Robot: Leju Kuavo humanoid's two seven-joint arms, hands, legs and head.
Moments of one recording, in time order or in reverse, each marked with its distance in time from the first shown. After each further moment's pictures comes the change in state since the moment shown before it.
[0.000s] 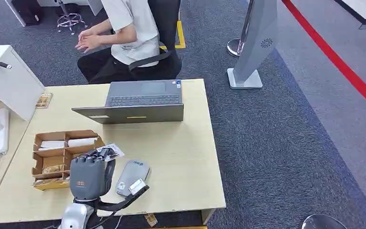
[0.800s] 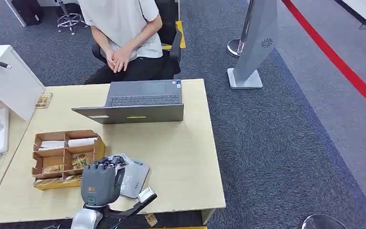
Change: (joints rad) left arm 0.021 -0.002 -0.052 0.050 0.002 -0.016 0.029; right arm 0.000 0.000 0.000 0.000 0.000 -0.004 -0.002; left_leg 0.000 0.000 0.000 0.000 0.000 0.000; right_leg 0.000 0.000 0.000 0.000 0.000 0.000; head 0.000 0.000
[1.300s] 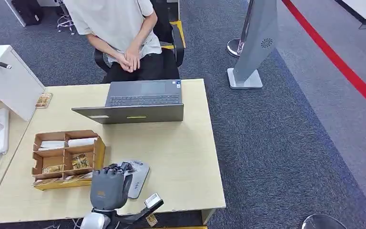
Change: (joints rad) left arm 0.006 -0.002 -0.052 0.064 0.009 -0.006 0.031; right arm 0.000 0.000 0.000 0.000 0.003 -0.002 0.000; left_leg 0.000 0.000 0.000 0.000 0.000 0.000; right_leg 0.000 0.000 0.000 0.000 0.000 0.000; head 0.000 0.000
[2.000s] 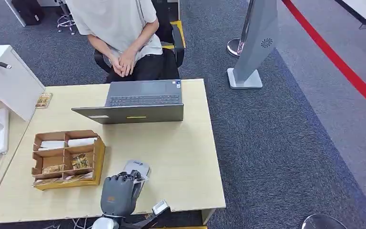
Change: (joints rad) left arm 0.002 -0.015 -0.048 0.098 0.040 0.000 0.030; right arm 0.000 0.000 0.000 0.000 0.004 -0.003 0.003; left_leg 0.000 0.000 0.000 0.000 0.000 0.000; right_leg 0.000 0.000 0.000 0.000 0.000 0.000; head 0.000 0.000
